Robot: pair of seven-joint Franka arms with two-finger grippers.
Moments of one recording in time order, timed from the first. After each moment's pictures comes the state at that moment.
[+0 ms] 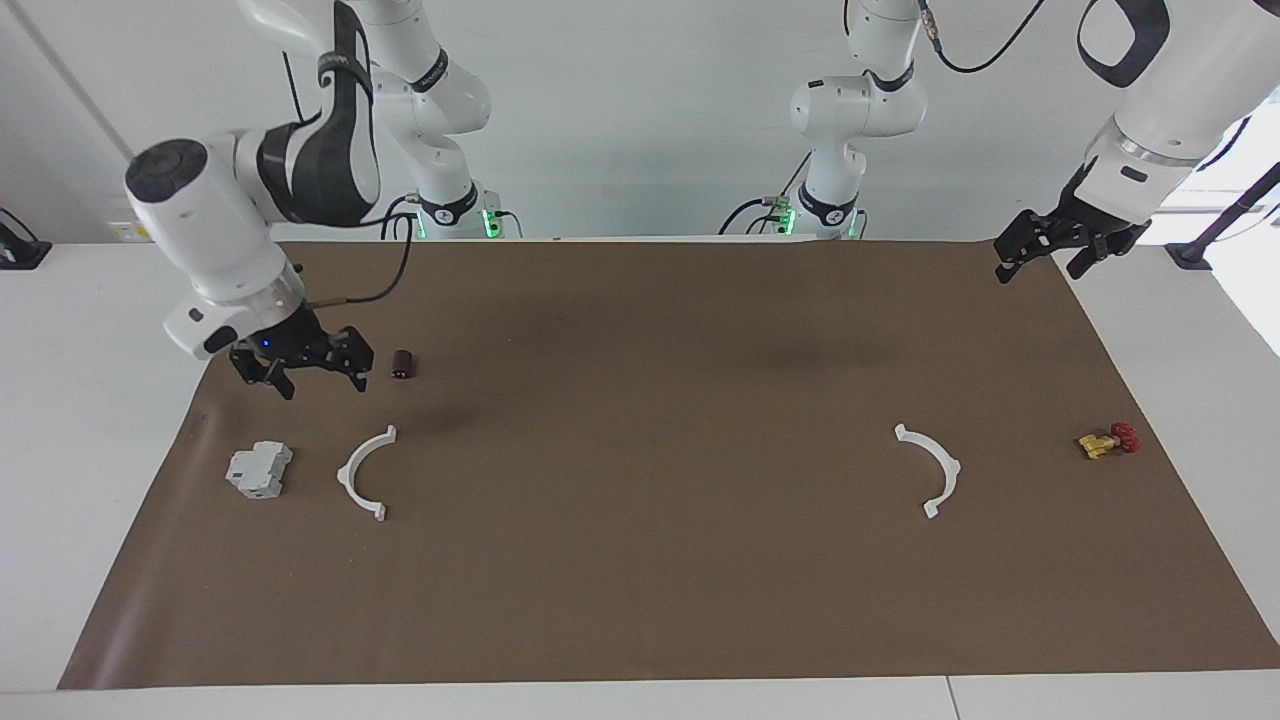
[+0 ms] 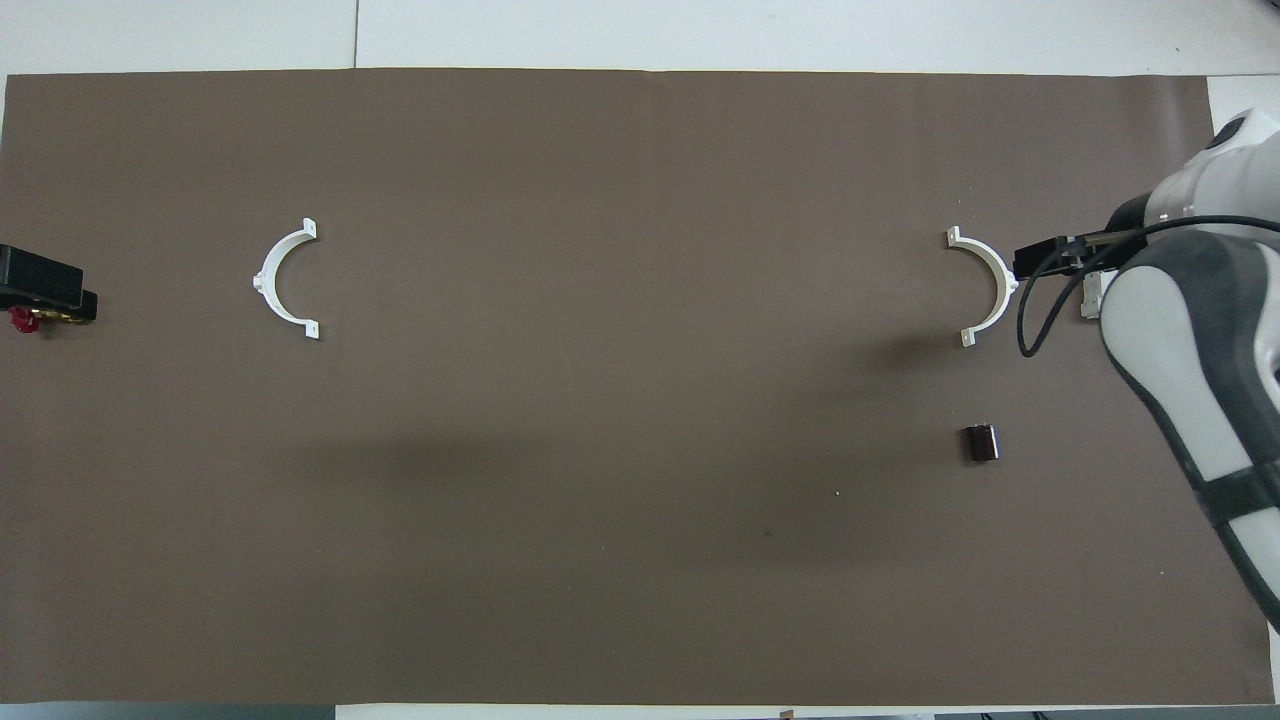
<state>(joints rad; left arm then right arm) -0.06 0.02 0.07 -1.54 0.01 1.52 0.04 0.00 0.18 -0.07 -1.86 0.04 2.11 -0.17</state>
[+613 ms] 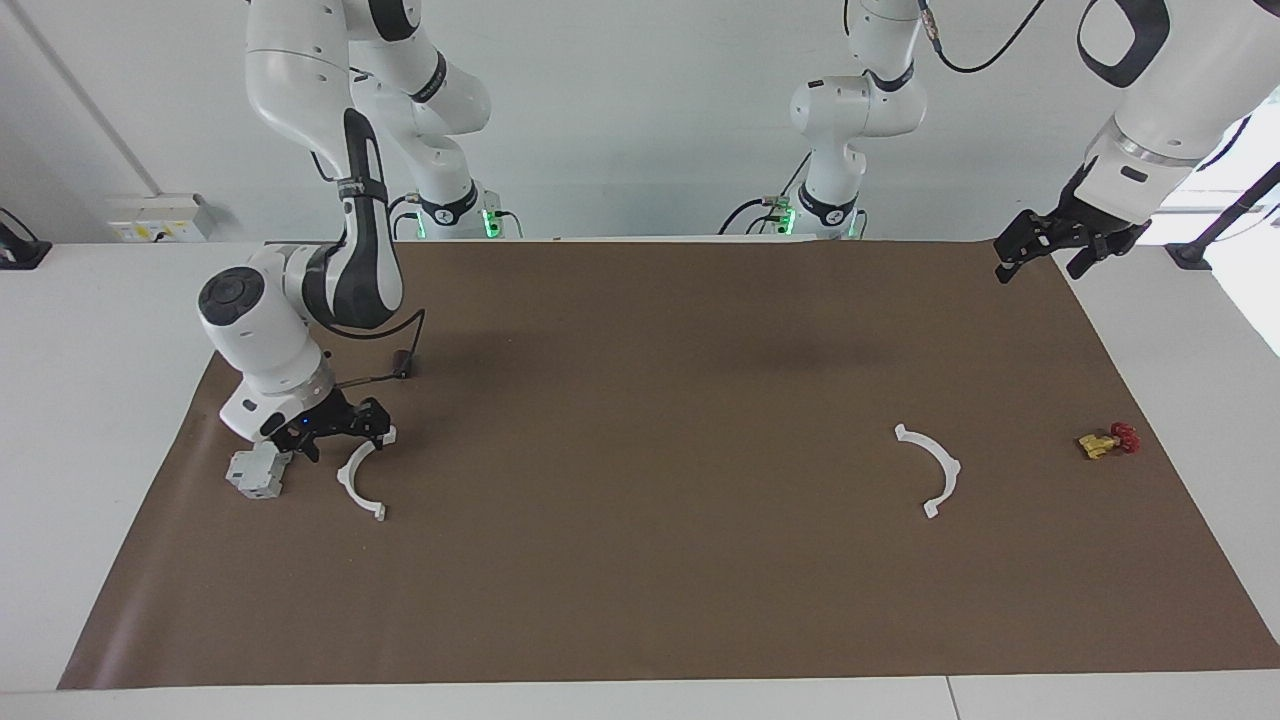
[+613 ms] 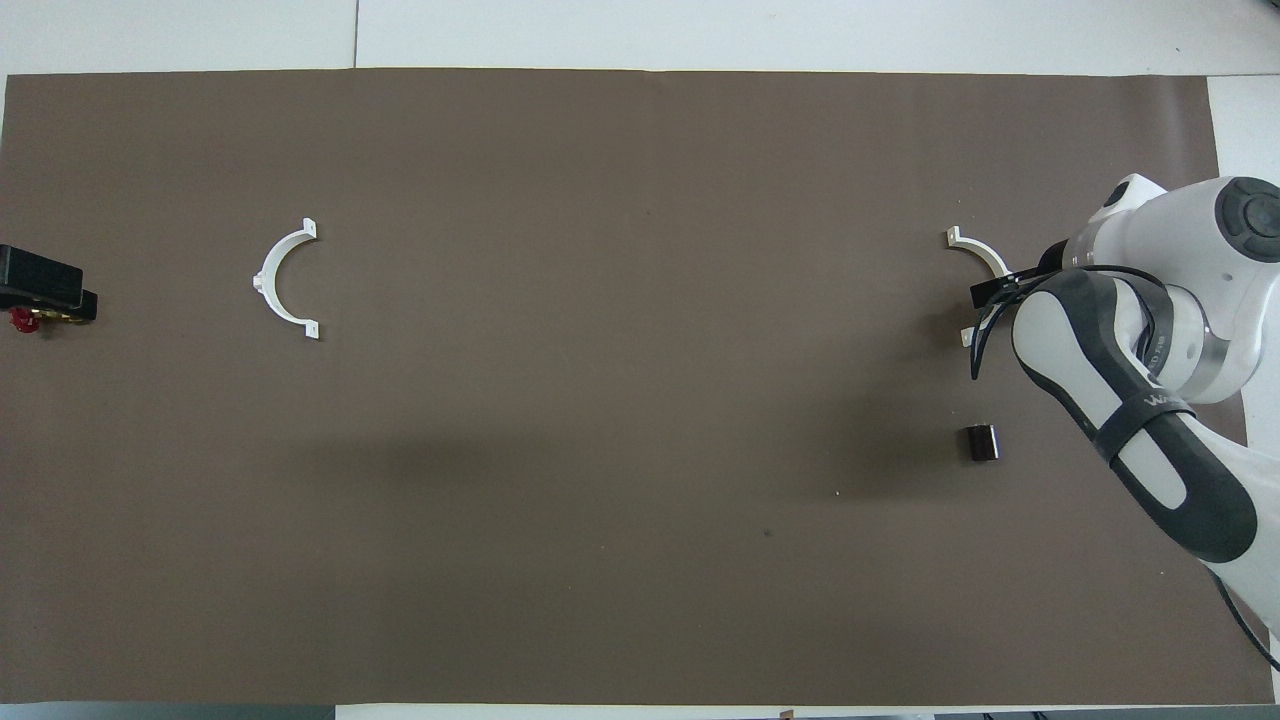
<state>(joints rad) -0.06 0.02 0.07 -1.54 0.01 1.52 0.04 -0.04 0.36 -0.07 -1.96 0.07 2.38 -0.32</state>
